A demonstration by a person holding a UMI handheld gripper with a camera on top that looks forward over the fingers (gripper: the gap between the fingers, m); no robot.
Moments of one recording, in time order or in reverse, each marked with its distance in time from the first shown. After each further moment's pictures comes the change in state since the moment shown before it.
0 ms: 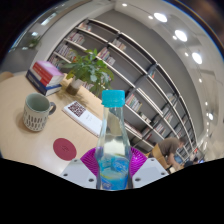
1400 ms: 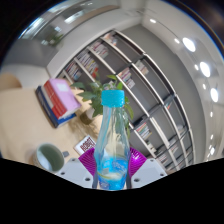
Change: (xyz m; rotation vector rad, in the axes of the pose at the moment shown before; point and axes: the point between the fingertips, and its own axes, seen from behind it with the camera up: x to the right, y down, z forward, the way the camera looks) arm -0.074 -0.201 0.026 0.170 -0.097 -0.232
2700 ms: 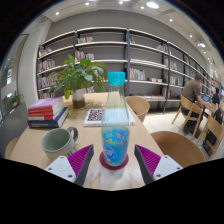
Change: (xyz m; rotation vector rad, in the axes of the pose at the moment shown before) arm -0.090 0.171 -0.031 -0.239 -0.066 0.916
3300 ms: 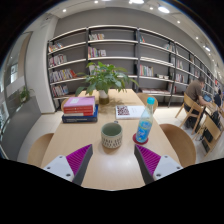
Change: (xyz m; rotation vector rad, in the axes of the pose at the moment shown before) arm -0.136 -0.020 -0.199 -0.109 -0.057 -0.020
